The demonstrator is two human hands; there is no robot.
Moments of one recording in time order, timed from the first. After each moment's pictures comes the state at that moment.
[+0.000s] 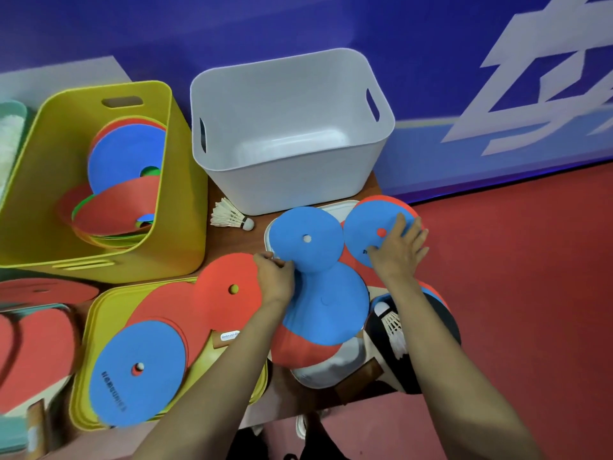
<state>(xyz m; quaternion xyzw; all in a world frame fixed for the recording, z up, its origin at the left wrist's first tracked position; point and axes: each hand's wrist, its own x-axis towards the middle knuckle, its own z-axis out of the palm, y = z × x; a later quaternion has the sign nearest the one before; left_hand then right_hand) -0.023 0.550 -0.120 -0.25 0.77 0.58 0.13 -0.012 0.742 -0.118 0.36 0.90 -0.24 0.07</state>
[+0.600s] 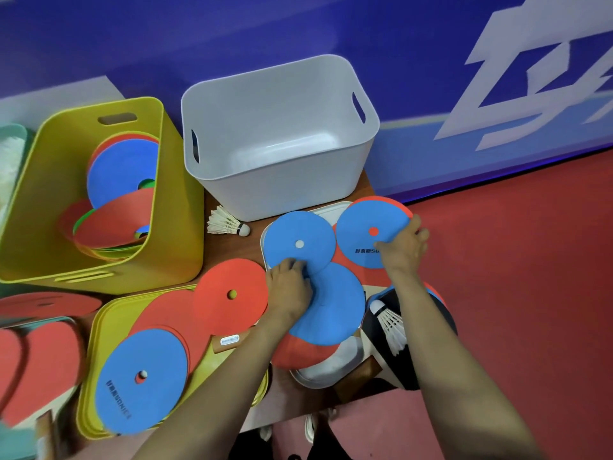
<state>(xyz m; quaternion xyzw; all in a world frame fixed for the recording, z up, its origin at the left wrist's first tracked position) -0.011 0.558 -0.130 0.09 0.96 0.20 0.17 -0.007 0.761 -0.109 0.45 0.80 -0.40 -0.02</state>
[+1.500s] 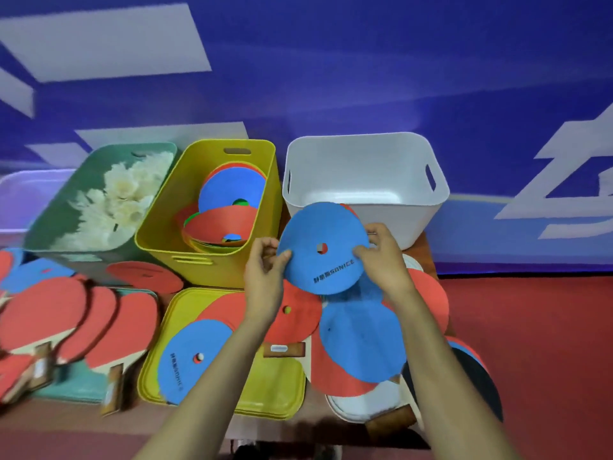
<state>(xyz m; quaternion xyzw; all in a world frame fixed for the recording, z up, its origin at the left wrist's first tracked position) -0.011 0.462 -0.003 -0.09 0.73 0.67 -0.10 -0.028 0.644 0.014 0.11 0.77 -0.63 0.02</state>
